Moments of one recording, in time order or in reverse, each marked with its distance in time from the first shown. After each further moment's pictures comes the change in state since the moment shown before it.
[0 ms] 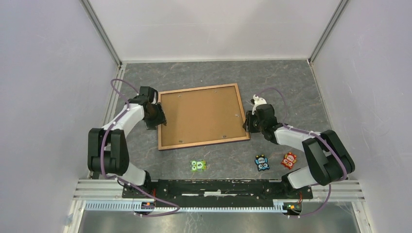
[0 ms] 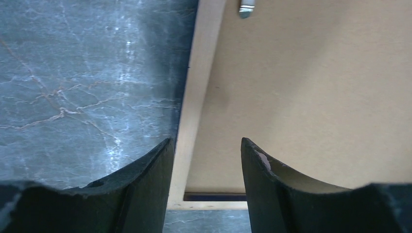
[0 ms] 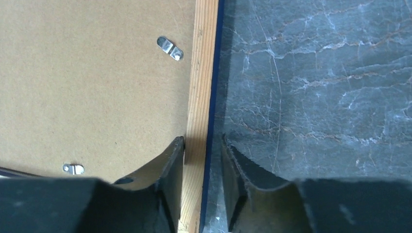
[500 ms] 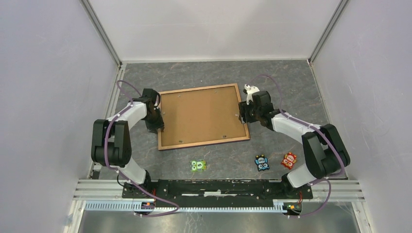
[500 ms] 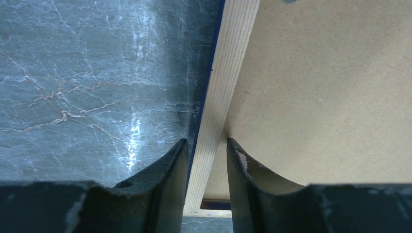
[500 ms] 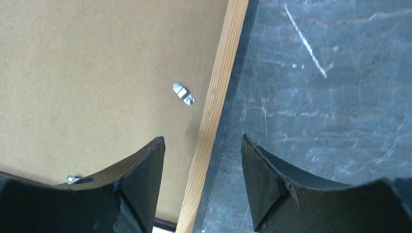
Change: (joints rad) left arm 0.009 0.119 0.006 -0.038 -0.045 0.060; right arm -0.005 0.044 0.221 -0.220 -0.009 -0.188
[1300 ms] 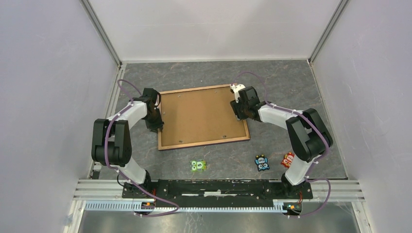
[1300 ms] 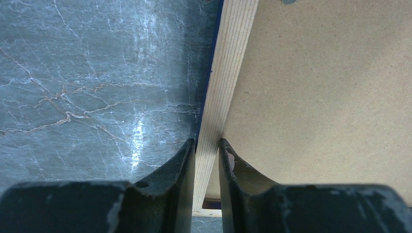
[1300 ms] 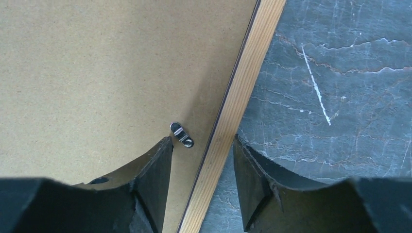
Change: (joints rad) left arm 0.000 0.010 0.013 -0.015 -0.016 0.013; right arm 0.077 0.248 0.225 -0.083 0.117 -0.160
